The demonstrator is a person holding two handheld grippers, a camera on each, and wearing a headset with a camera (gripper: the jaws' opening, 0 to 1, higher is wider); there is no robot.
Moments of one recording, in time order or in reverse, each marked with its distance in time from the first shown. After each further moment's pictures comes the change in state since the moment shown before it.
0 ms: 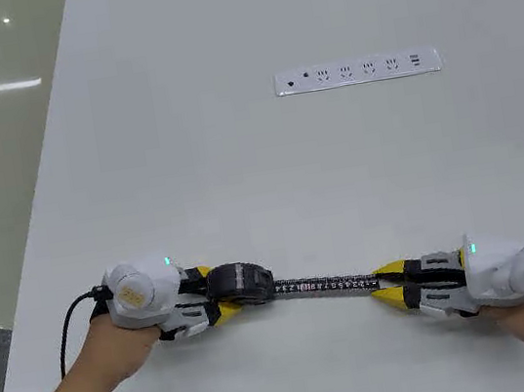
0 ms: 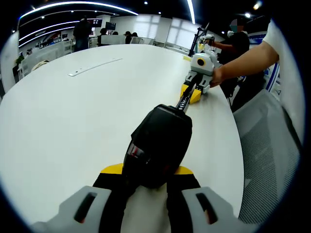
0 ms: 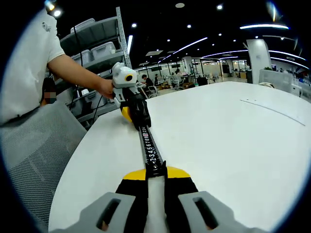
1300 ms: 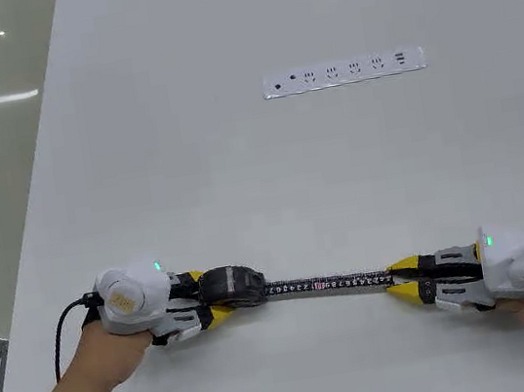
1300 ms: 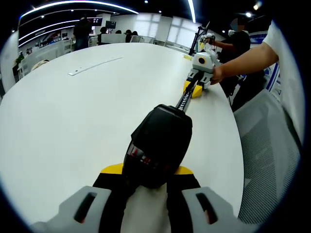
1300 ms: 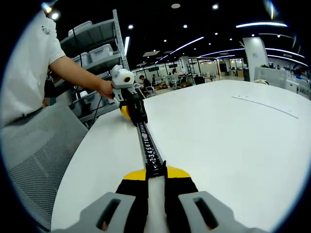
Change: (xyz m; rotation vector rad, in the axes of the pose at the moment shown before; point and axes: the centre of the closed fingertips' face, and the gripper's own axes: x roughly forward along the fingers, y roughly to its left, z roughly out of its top) left arm 0.001 -0.001 0.000 0.001 0.016 0.003; right arm -0.032 -0.010 -0.012 0.025 -0.002 -0.013
